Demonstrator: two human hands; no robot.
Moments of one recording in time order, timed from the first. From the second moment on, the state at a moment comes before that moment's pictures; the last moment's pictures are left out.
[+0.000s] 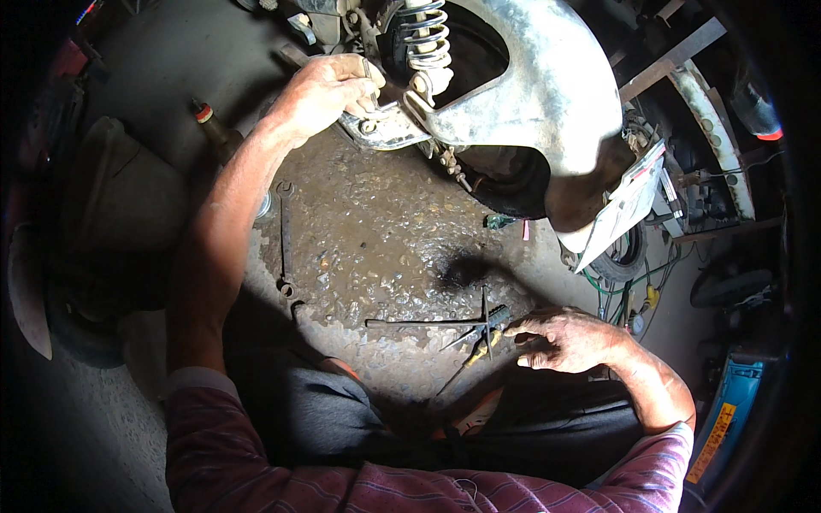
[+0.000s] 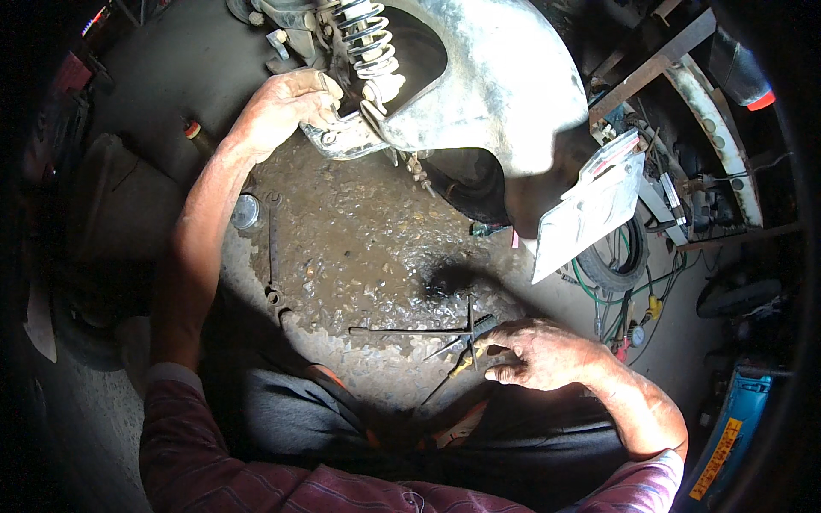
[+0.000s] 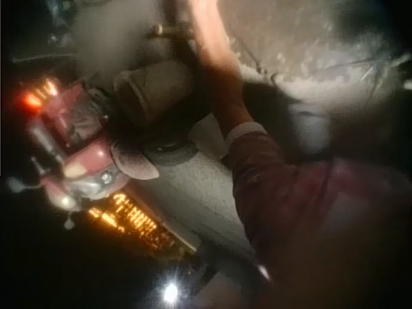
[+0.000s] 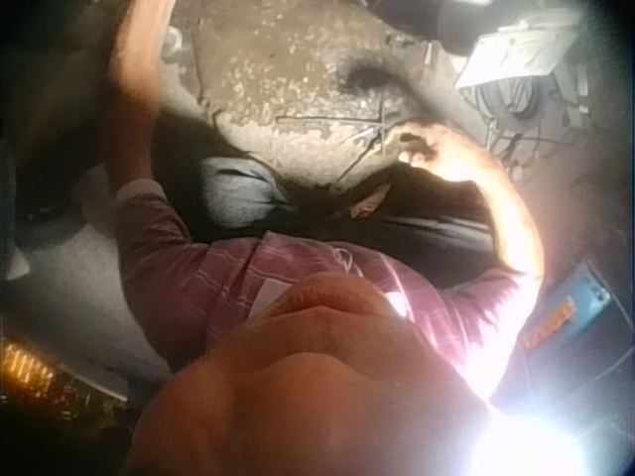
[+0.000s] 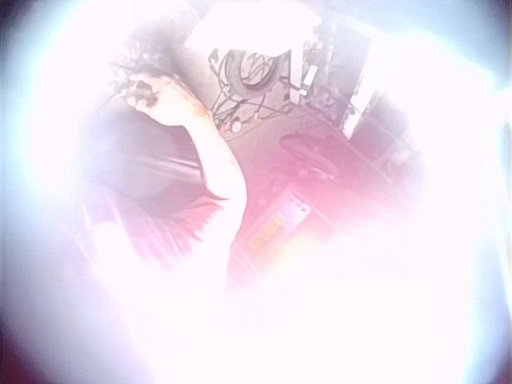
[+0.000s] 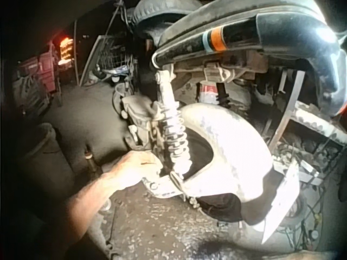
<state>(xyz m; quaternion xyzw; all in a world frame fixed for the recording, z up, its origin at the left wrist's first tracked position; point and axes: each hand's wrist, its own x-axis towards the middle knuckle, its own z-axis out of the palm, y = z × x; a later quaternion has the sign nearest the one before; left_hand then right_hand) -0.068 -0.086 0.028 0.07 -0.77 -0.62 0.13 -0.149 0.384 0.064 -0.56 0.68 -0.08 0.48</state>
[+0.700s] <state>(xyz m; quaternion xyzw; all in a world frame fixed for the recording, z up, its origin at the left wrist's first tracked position) -0.070 -0.083 0.021 0.14 -0.69 -0.70 0.13 -0.151 0.376 0.066 -0.52 0.67 -0.07 0.53</state>
